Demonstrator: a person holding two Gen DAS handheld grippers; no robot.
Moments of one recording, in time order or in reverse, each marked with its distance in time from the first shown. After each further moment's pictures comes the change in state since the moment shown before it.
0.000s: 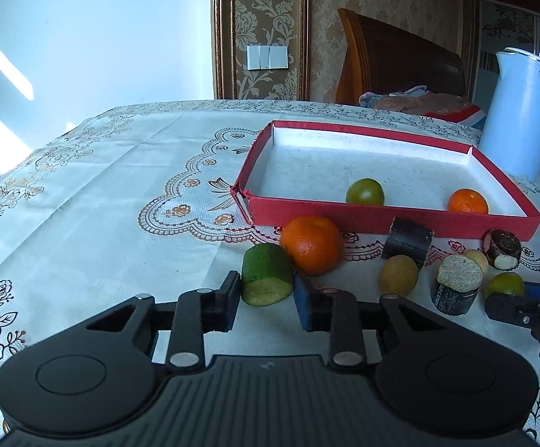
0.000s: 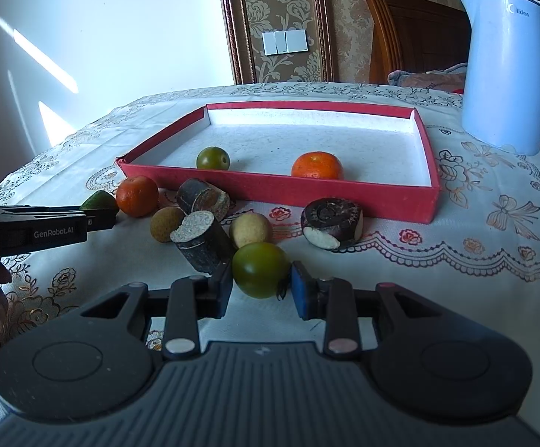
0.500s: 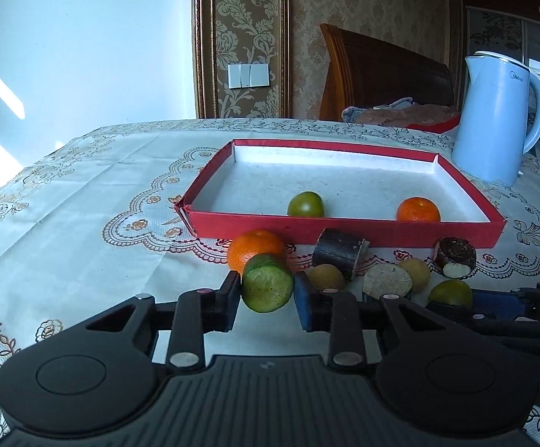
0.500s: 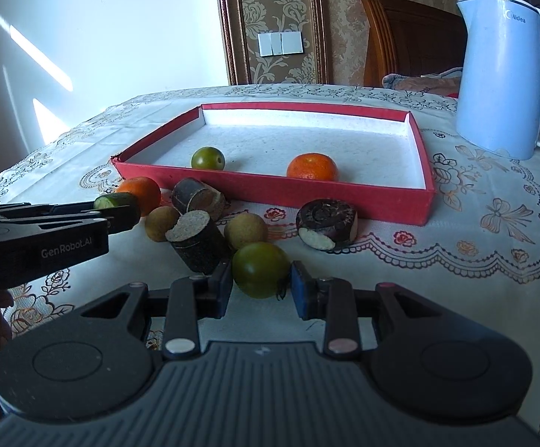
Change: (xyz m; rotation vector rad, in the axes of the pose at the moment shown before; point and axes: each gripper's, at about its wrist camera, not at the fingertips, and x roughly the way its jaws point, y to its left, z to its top) left arm -0.014 -0.047 -0.002 0.025 -0.057 -0.014; right arm 0.000 0.003 -0.002 -0.012 -0.005 -0.029
